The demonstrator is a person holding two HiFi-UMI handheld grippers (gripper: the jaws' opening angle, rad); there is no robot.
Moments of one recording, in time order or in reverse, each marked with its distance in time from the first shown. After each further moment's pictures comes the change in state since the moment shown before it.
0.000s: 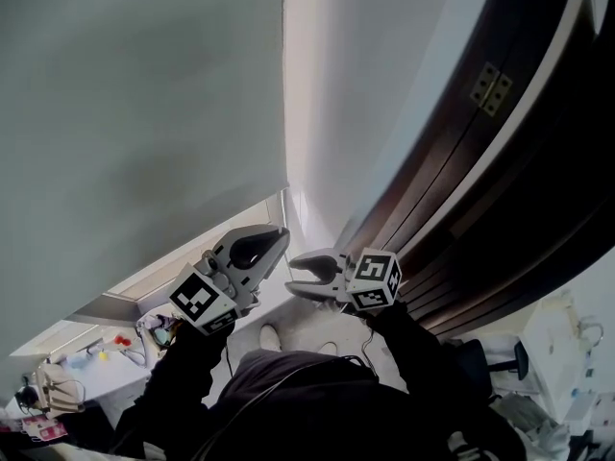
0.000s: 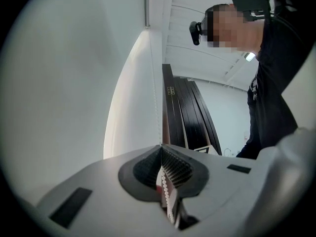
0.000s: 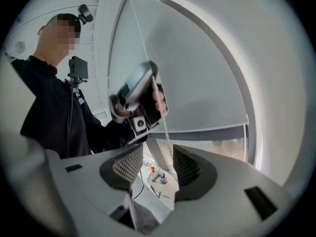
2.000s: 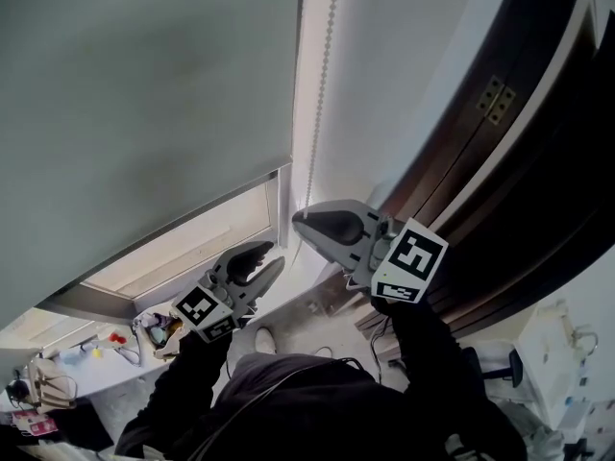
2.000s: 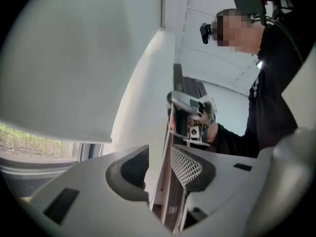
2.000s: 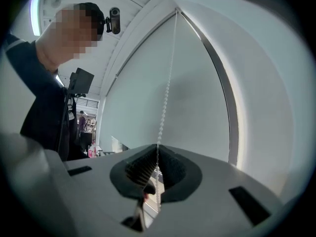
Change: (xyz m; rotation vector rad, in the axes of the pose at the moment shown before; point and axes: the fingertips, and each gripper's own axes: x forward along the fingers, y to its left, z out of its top) left arm -0.044 0.005 -0.055 -0.153 -0.014 0.060; right arm -0.027 0.036 0.178 -0.395 -0.206 -0.201
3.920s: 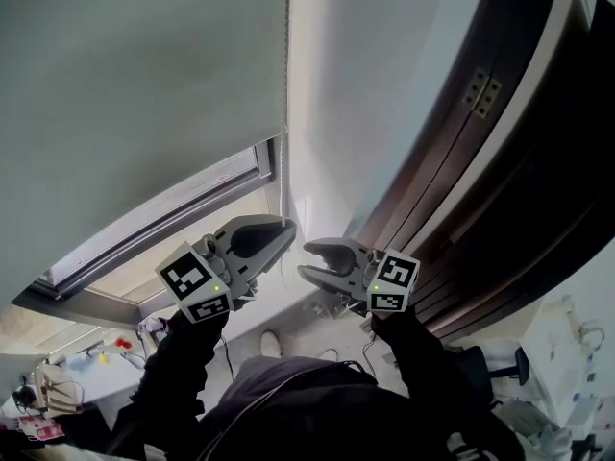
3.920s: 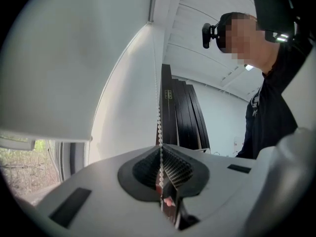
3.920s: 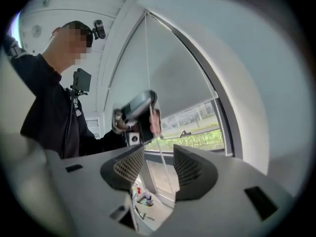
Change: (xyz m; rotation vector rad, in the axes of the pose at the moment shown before) left arm 0.049 -0.027 0.085 0.106 0.047 -0.174; right arm -0.030 0.012 -0.116 0.296 -0.024 0.060
